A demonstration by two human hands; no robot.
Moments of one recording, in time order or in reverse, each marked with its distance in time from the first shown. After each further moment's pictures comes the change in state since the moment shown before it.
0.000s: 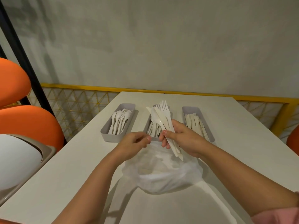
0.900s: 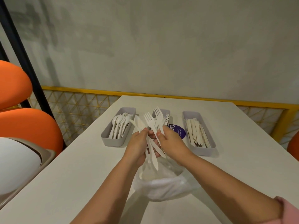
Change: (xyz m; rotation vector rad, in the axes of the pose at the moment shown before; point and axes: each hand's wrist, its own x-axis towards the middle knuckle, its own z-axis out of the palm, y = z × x) left_hand 0.007 0.041 0.020 -1.011 0.188 -0.317; right_hand 0.017 0.000 0.036 -0.311 0.258 0.062
